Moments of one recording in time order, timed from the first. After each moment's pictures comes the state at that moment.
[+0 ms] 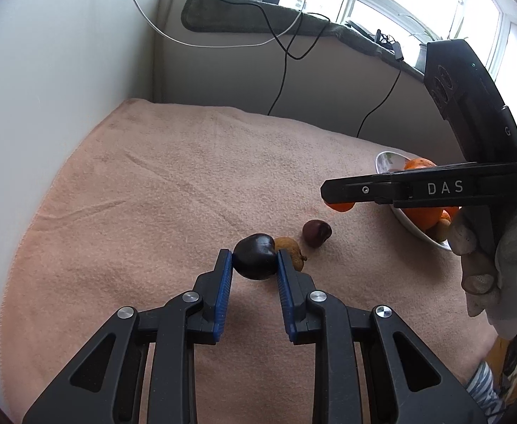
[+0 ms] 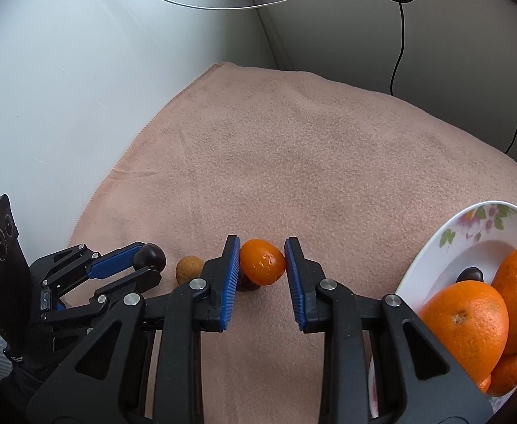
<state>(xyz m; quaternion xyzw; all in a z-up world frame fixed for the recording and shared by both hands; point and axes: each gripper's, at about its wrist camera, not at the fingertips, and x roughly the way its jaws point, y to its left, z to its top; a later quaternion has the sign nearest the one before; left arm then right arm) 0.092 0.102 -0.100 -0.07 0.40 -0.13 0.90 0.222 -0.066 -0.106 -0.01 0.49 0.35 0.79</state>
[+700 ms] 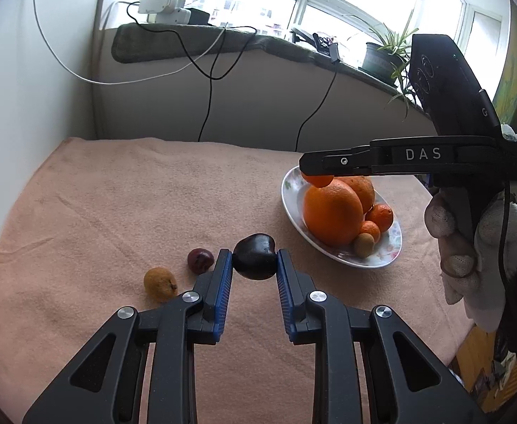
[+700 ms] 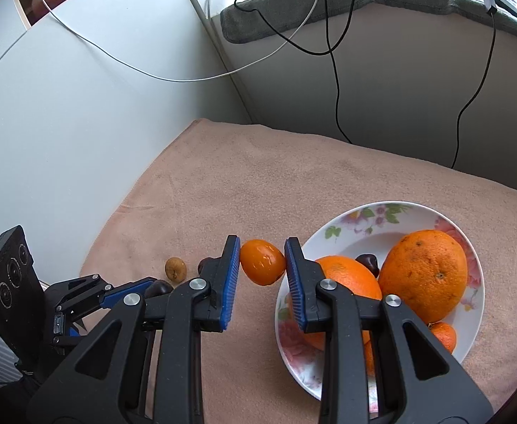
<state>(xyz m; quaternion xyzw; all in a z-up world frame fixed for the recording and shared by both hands) 0.079 0.025 -0.065 -0.05 0.37 -0.20 0.91 0.215 -0.164 -0.057 0.05 0.44 0.32 0.84</state>
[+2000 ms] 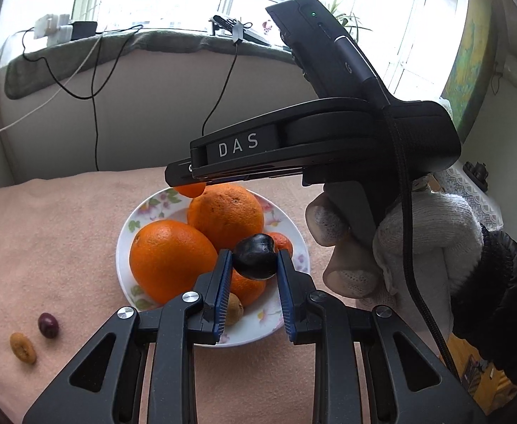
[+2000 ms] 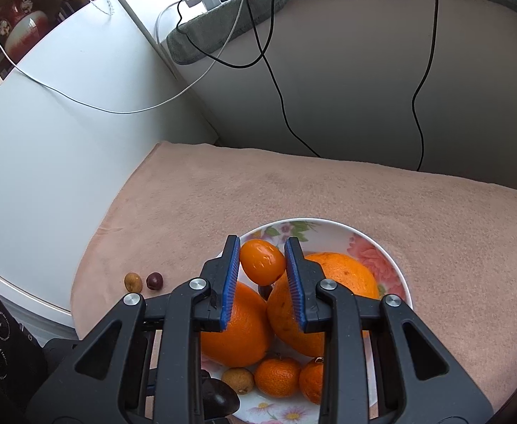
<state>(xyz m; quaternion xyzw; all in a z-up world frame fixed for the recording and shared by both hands) 0.107 -0.113 -0.048 -0.02 0.36 -0.30 0.88 0.267 -0.226 -0.073 0.09 0.45 0.31 0.83</state>
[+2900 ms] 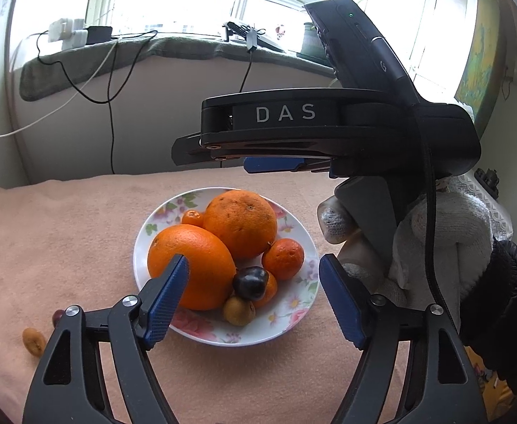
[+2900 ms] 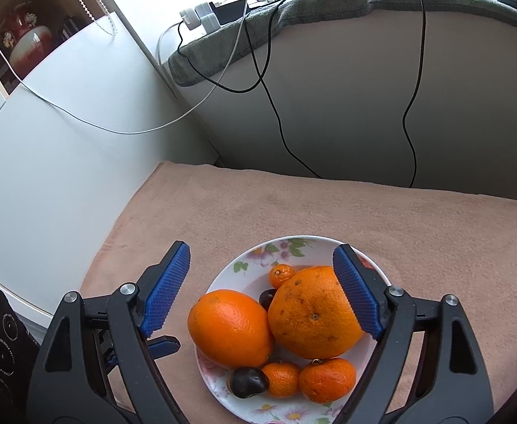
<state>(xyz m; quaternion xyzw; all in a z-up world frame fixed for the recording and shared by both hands) 0.102 -0.105 -0.042 -0.02 0.36 -0.27 0.90 0.258 -0.235 -0.059 0.11 0.42 0.30 0.85</state>
